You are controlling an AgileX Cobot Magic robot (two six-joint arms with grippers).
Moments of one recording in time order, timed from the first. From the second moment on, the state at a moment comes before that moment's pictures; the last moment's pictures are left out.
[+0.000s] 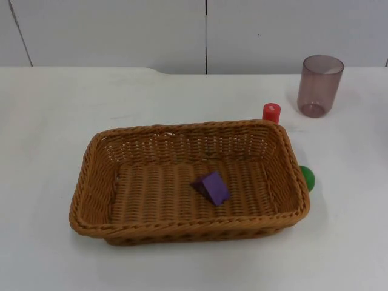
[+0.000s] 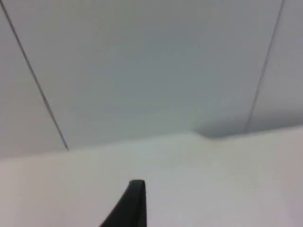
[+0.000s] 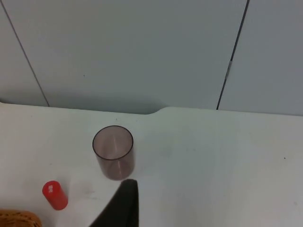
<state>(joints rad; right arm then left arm) -0.04 1.17 -1.25 0.09 0.69 -0.14 -0.14 1.27 -1.14 -0.05 0.39 0.05</state>
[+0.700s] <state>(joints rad) -0.04 1.17 -1.25 0.09 0.64 -0.14 -0.14 1.27 -1.30 -0.08 0.48 0.07</state>
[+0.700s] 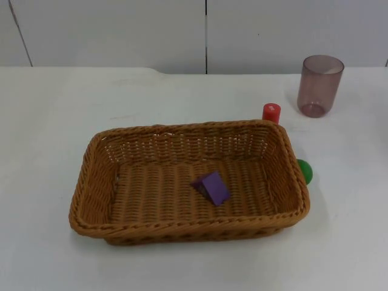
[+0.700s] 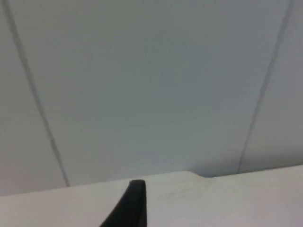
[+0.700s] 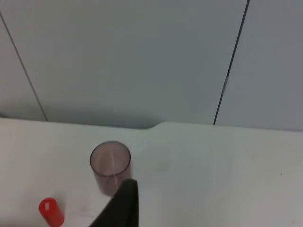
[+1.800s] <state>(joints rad) -0.04 0.74 -1.18 0.11 0.71 -0.14 -0.14 0.89 -1.30 0.02 0.62 -0.02</state>
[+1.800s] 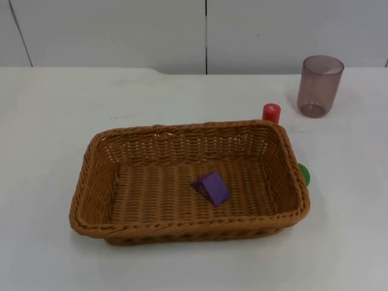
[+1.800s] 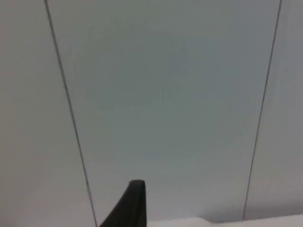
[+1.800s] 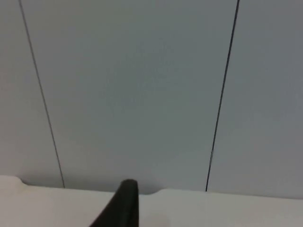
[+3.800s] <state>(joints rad) 0.03 0.00 -1.15 0.17 1.09 -0.18 0.03 0.00 -1.21 -0.14 1.07 0.10</state>
